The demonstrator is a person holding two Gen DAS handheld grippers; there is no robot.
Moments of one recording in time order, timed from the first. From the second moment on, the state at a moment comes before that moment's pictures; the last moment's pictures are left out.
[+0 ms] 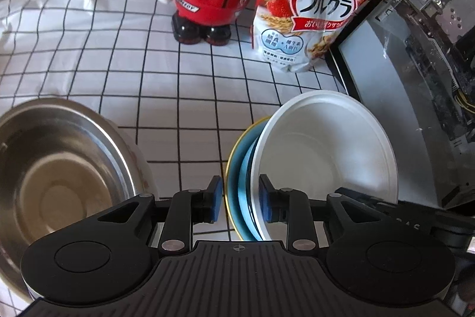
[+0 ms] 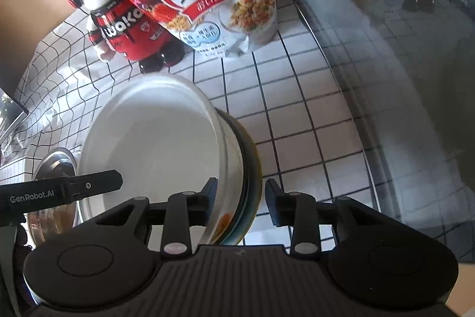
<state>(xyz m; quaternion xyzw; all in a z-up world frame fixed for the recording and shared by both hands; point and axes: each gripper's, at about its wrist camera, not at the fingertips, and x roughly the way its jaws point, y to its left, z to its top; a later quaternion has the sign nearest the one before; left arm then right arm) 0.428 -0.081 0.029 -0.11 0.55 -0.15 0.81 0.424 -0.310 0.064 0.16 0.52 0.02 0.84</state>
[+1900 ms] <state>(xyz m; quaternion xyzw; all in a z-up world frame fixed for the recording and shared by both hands) 0.386 -0.086 -0.011 -0.10 0.54 -0.21 0.81 0.398 -0.296 0.036 0.25 0.48 0.11 0.84</state>
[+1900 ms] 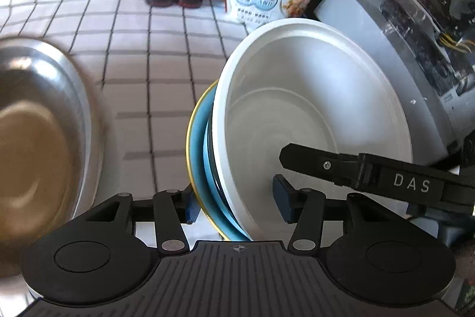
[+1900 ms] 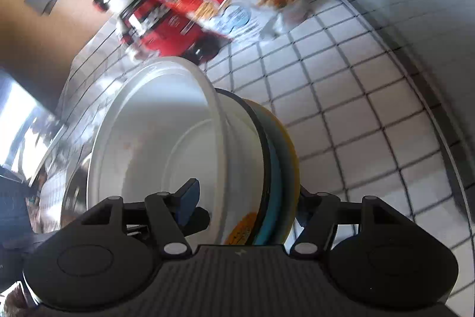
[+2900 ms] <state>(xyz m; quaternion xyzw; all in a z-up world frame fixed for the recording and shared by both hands) 0.349 -0.075 -0.009 -0.12 0.52 -0.17 0.83 0.433 -0.298 0.039 0.17 0.53 0.20 0.81</state>
